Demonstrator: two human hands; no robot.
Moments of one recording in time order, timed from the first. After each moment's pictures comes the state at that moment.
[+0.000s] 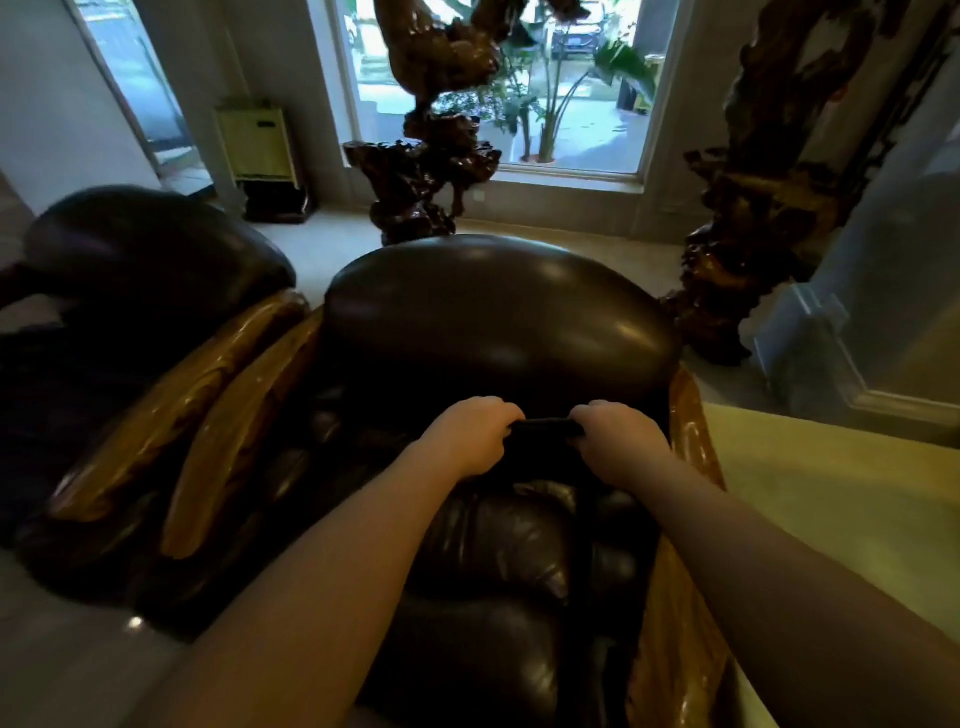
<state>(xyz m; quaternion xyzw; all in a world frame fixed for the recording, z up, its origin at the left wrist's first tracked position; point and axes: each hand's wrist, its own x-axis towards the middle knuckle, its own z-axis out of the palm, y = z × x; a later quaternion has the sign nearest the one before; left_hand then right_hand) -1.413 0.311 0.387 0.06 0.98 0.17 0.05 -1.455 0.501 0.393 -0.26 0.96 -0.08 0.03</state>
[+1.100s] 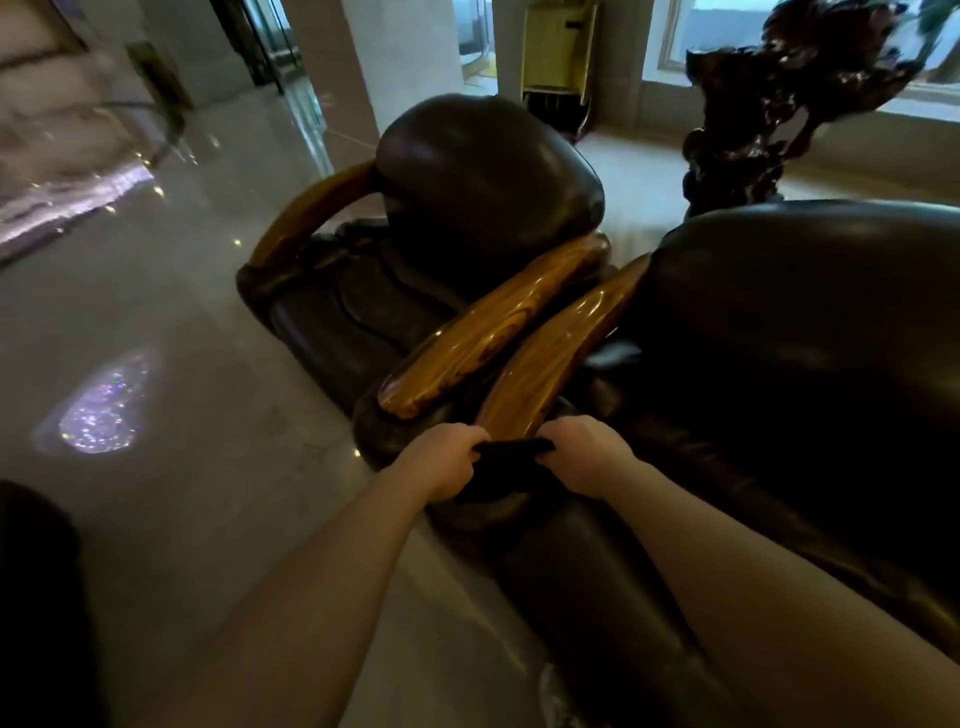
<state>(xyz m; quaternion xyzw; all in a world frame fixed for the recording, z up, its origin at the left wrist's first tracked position) -1.216 -0.135 0.330 -0.29 0.91 0.26 0.14 -1.366 -0.003 0.308 -0.50 0.83 -0.11 0.23</state>
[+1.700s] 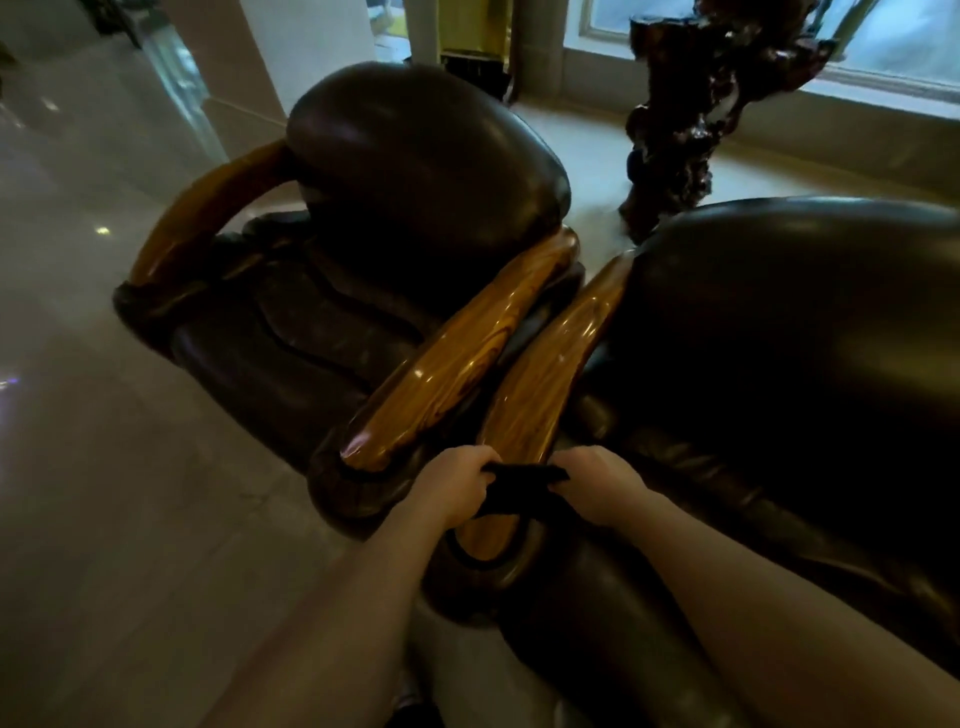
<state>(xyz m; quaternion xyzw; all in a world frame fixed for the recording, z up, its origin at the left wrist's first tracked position) -1.283 -0.283 0.267 -0.22 0.89 0.38 0.13 -1.415 -0.119 0.243 -0.39 0.87 -0.10 0.28</state>
